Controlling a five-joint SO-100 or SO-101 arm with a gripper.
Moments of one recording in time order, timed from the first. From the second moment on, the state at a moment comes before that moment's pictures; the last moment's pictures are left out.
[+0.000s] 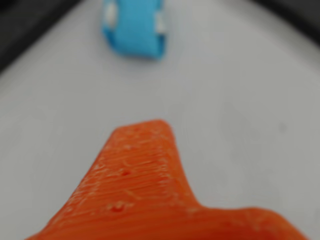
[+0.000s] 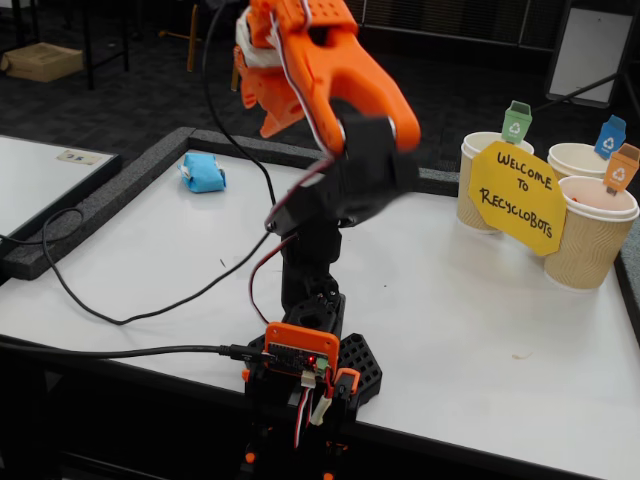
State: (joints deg) arm -37.3 135.7 115.9 80.2 -17.7
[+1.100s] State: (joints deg) arm -40.9 62.1 51.4 84.7 -60.3
